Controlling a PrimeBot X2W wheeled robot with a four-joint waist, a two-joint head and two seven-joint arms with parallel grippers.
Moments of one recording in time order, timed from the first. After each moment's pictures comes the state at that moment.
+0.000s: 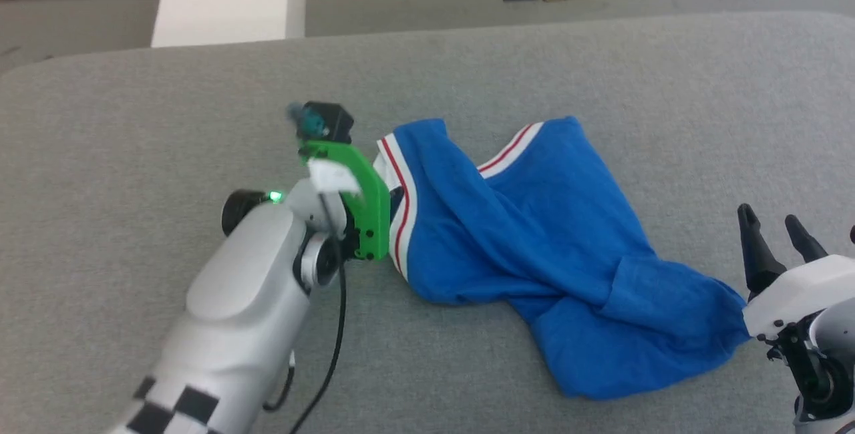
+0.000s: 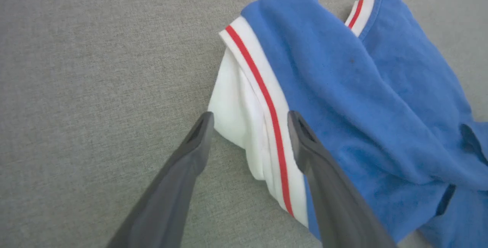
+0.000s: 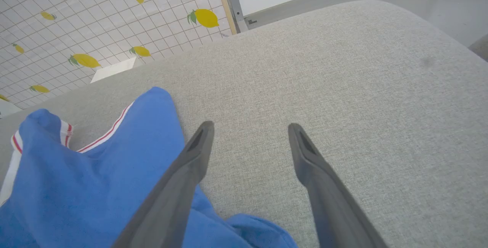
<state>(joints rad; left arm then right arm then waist) -0.70 0.18 -0.54 0.52 -0.66 0.04 0.54 -0.15 -0.05 -0.30 0.05 0.28 0.13 0.31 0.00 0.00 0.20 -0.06</state>
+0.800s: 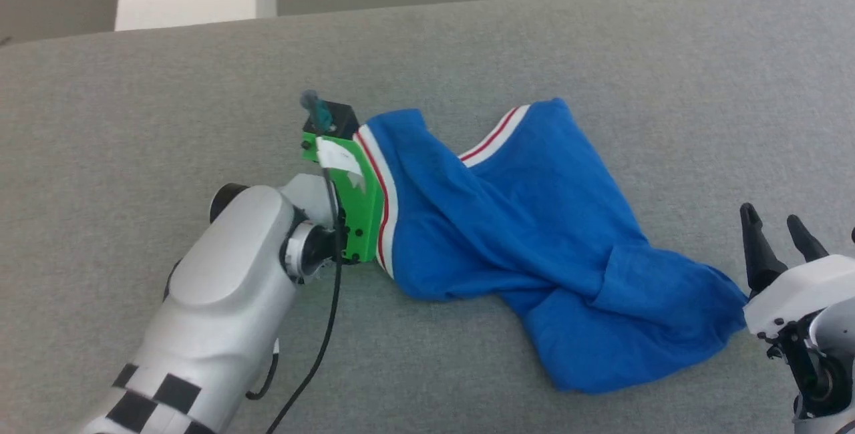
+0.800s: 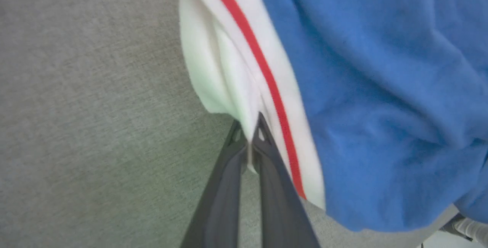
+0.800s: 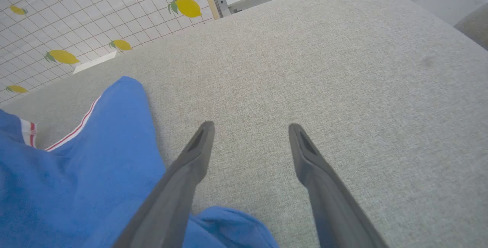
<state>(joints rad) -0.76 0.22 -0.60 0.55 -0.69 0.00 0.79 -0.17 -0.05 -0.31 0.08 0.28 0.13 0.28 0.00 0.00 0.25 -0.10</state>
